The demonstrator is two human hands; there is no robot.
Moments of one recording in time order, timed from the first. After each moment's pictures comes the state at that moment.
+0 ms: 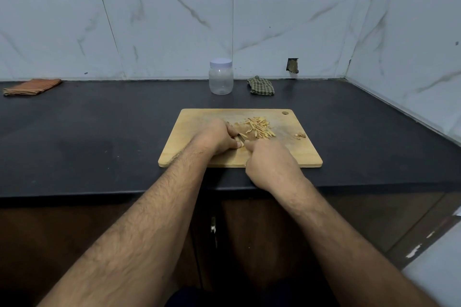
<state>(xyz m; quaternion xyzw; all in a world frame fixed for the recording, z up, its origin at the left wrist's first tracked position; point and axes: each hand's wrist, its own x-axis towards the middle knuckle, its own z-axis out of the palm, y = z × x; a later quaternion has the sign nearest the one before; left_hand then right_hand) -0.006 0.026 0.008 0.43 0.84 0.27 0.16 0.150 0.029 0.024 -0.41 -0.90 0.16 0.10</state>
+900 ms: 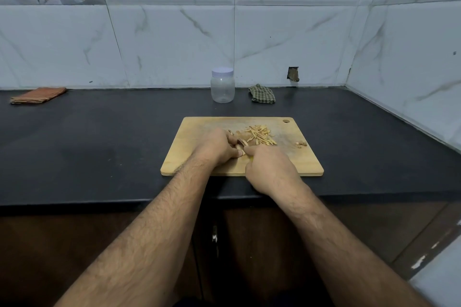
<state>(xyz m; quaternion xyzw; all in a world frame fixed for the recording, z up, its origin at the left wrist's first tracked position) -0.006 0.023 0.005 0.43 0.84 0.29 0.15 0.144 0.034 0.026 -0.40 -0.89 0.17 0.11</state>
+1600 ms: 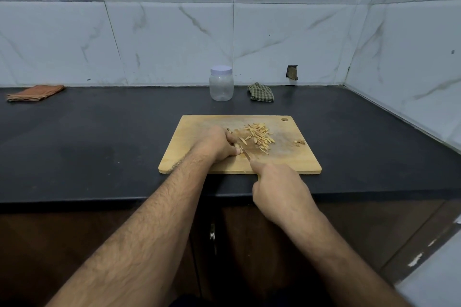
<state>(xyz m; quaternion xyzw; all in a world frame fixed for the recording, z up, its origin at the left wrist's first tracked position) -0.006 0.024 0.008 0.43 0.85 0.27 0.16 0.175 0.014 0.012 -0.41 -0.90 0.14 0.07</state>
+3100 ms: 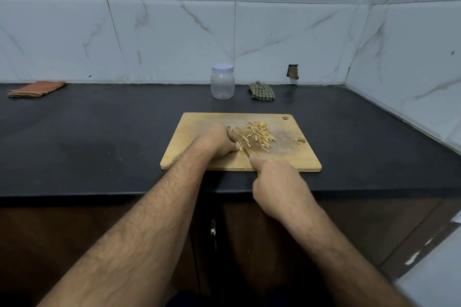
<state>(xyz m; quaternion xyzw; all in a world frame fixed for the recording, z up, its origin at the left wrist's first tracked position) -0.004 0.020 0.014 0.45 0.85 0.26 0.14 0.174 0.011 0.013 -0.41 -0.90 0.14 0.08</state>
